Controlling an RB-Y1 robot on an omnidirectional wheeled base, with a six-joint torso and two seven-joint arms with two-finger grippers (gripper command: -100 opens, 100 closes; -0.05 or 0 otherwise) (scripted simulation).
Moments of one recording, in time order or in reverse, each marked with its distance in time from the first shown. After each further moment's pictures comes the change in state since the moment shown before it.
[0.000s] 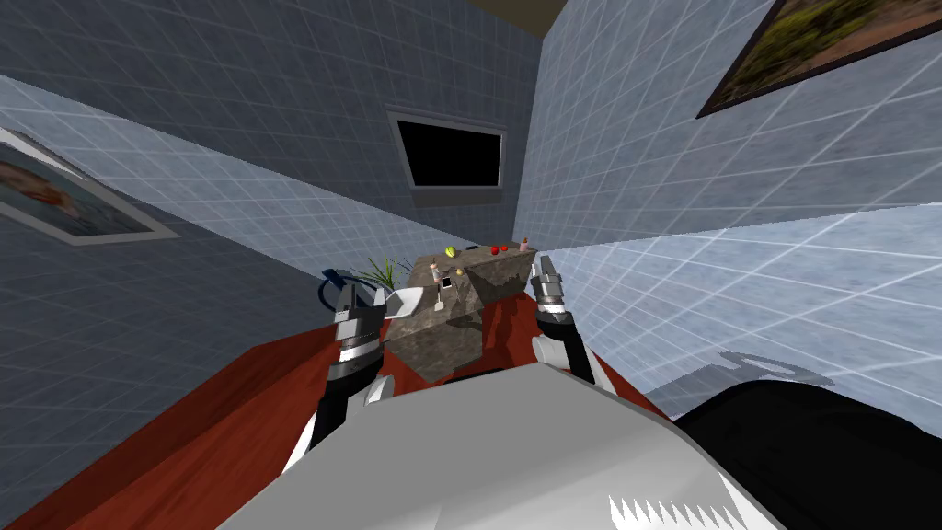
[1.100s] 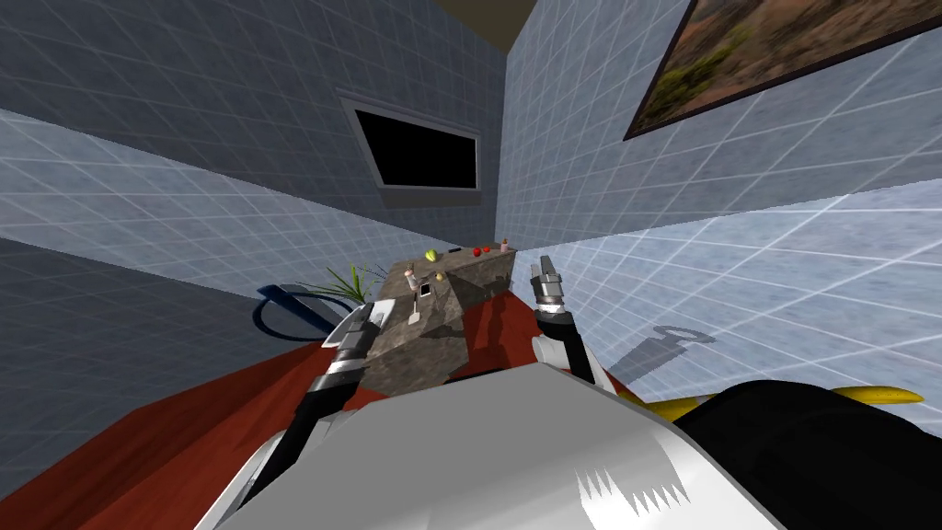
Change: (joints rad) left arm 0.104 0.304 0.110 0.123 0.048 0.213 -0.013; right arm 0.000 0.000 0.000 0.000 0.000 0.000 0.000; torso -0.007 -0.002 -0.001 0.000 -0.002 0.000
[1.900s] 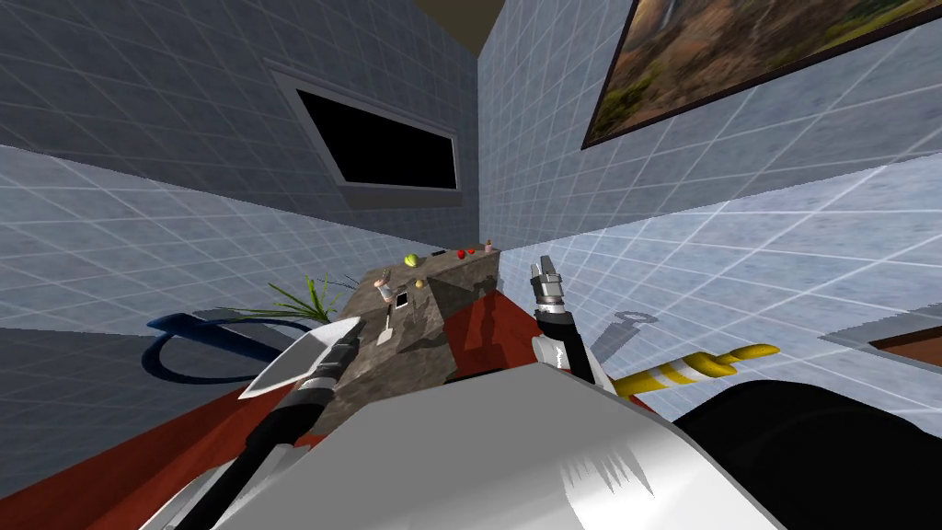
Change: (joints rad) left arm 0.098 0.232 0.088 0.104 0.038 0.189 -0.009; right arm 0.000 0.000 0.000 0.000 0.000 0.000 0.000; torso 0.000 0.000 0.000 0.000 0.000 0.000
